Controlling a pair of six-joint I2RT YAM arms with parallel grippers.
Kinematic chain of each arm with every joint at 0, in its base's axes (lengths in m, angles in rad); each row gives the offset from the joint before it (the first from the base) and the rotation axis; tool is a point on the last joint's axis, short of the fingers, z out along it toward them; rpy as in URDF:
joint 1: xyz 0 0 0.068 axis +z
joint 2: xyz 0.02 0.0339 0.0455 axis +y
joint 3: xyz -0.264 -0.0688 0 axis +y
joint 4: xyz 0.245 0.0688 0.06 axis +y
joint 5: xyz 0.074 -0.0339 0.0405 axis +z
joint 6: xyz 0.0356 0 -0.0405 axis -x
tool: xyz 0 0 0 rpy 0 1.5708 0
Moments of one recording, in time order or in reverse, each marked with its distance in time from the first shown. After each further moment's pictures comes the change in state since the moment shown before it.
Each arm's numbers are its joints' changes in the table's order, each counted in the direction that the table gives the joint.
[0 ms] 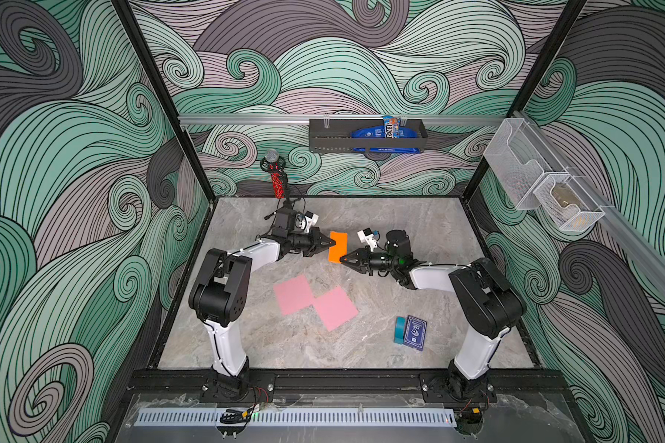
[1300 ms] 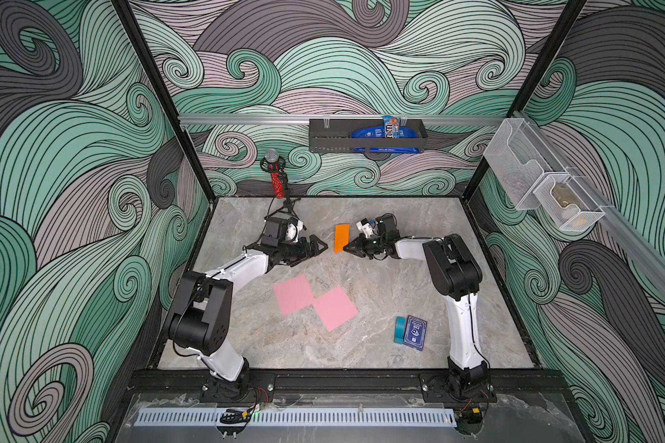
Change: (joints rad) left arm 0.006 -0.241 0.178 0.174 0.352 -0.195; right arm -0.110 0.449 -0.537 0.499 -0.087 0.370
